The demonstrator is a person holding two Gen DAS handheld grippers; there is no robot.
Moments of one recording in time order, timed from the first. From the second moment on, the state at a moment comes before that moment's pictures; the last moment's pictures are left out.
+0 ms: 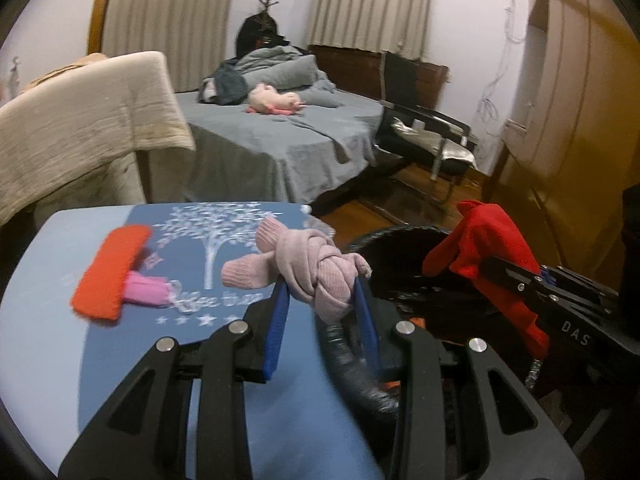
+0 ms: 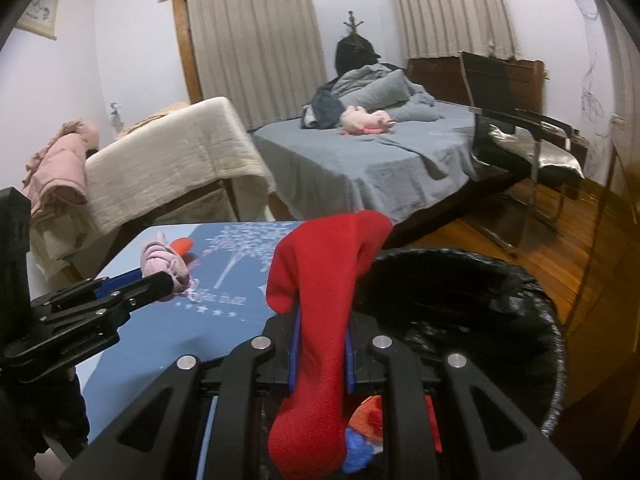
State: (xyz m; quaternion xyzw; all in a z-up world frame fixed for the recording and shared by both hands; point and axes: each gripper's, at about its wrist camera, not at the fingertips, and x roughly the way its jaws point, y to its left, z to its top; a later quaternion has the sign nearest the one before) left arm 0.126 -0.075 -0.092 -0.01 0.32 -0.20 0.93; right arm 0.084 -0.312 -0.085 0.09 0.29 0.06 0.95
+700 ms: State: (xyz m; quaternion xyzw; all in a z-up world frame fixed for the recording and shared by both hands) left arm 0.144 -0.152 -0.117 0.00 0.33 -0.29 0.90; right arm 0.070 -0.377 -0.108 0.10 0.32 -0.02 0.94
